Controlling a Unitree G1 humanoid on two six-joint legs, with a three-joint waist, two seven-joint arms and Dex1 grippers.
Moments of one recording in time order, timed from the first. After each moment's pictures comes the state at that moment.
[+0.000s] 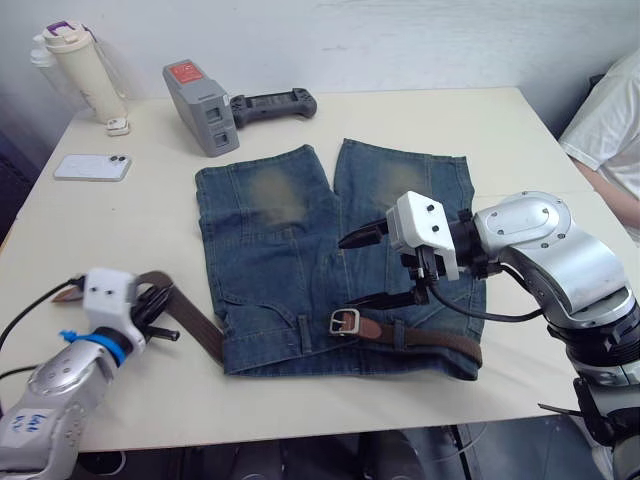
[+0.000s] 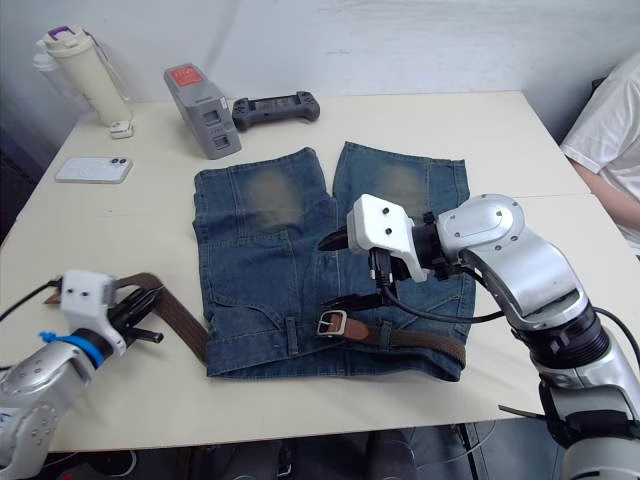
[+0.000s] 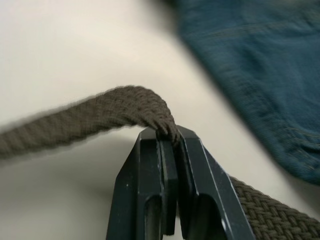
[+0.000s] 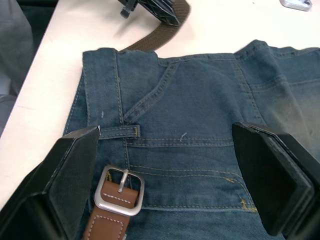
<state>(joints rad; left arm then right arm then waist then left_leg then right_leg) 0.19 0.74 0.24 -0.44 -0.35 0.41 -0.17 -0.78 -0.77 0.26 -0.35 0.43 0.61 1.20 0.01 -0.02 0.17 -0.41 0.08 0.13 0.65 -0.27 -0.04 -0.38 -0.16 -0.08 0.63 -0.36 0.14</state>
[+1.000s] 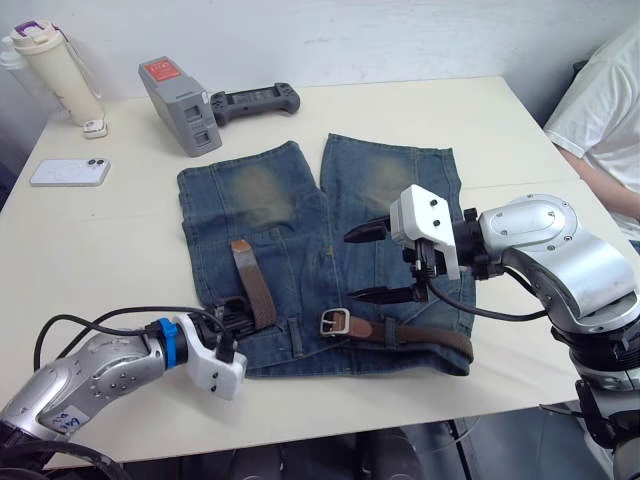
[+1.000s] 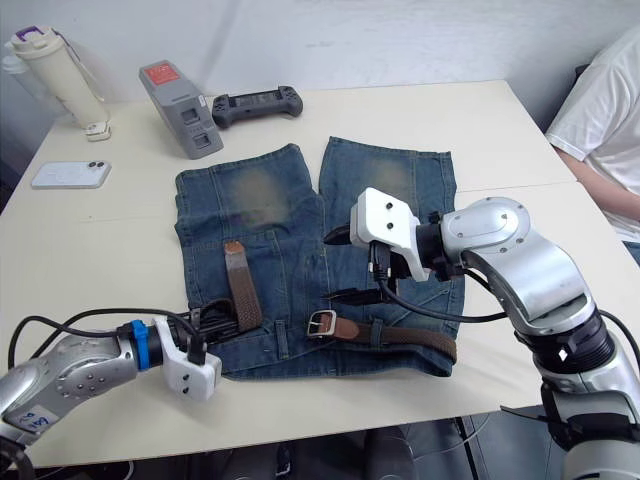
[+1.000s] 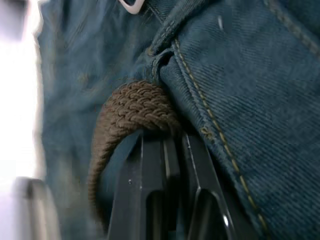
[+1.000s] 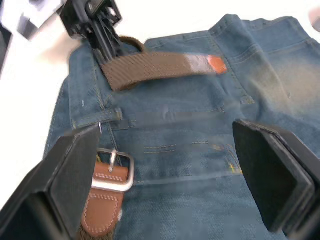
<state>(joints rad) 0.03 1.06 -0.17 -0.27 0.24 -0.45 -0.48 -0.76 -0.78 0.23 -0.39 0.44 0.70 1.12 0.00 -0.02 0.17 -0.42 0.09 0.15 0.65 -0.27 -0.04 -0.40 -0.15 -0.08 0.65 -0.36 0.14</state>
